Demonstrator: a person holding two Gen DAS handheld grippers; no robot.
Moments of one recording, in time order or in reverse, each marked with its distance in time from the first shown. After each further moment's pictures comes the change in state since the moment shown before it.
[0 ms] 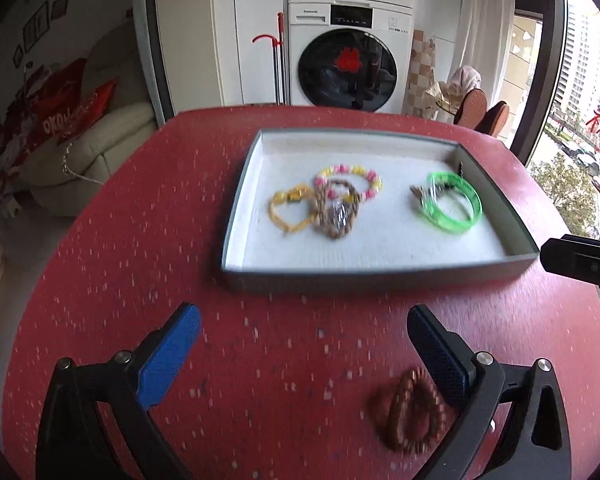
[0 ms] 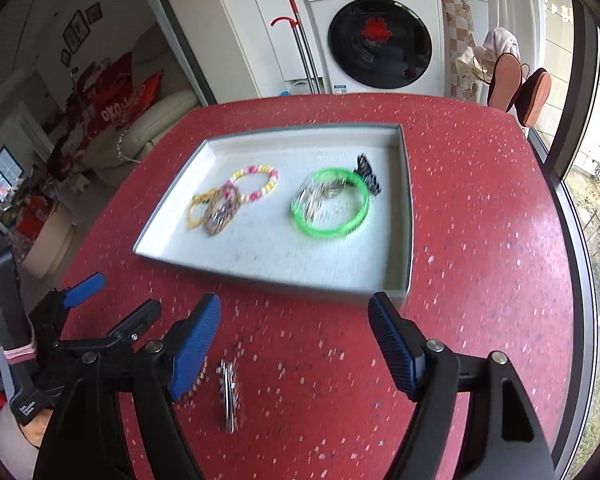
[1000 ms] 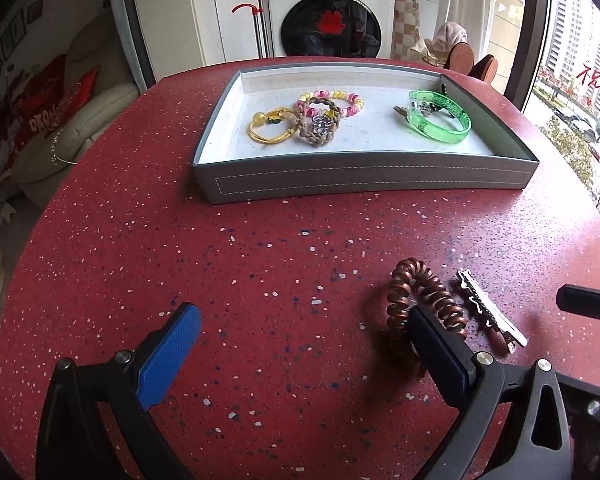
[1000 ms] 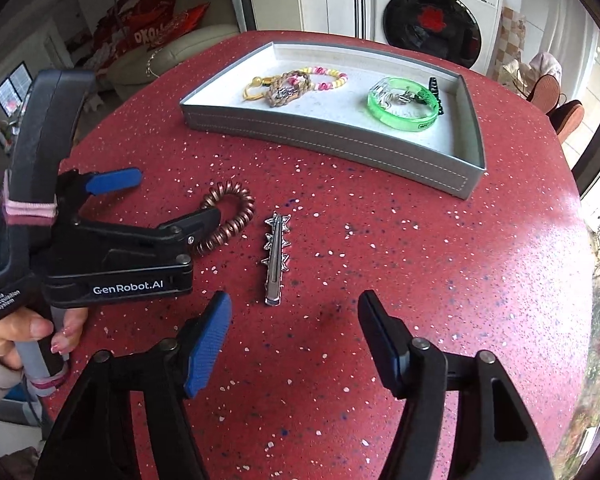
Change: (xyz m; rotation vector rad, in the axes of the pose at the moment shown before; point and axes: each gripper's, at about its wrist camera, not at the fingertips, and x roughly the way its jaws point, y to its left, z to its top) left arm 0.015 -0.011 -0.046 0.078 0.099 0.006; right arm 0.015 0.053 -0.088 -0.236 0.110 -0.049
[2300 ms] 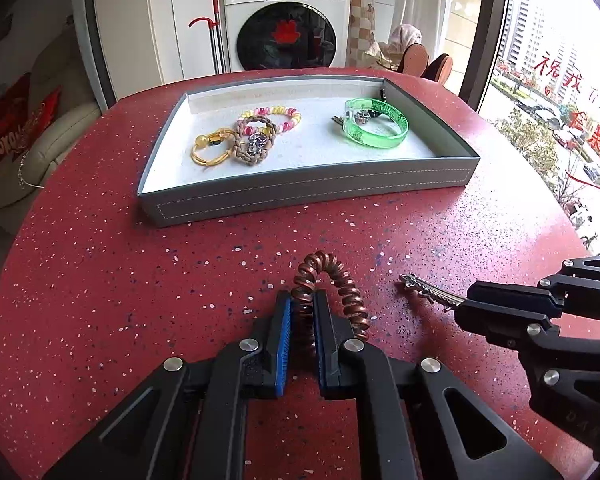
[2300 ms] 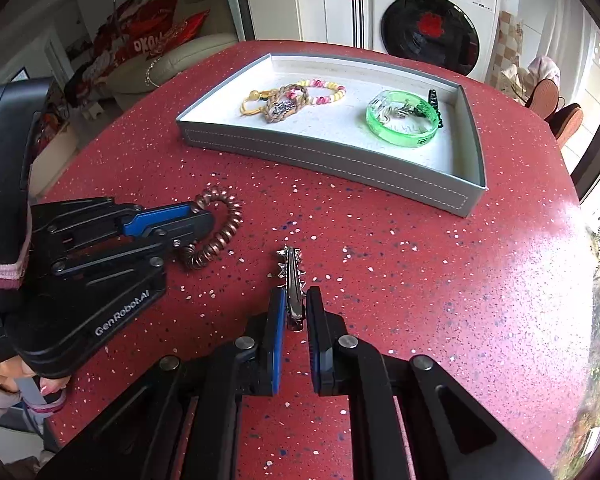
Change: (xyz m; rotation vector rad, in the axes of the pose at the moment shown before) left arm -0.020 -0.025 0.001 0.077 -0.034 -0.130; right arm -0.004 -0.009 0.011 0.013 -0.039 0.009
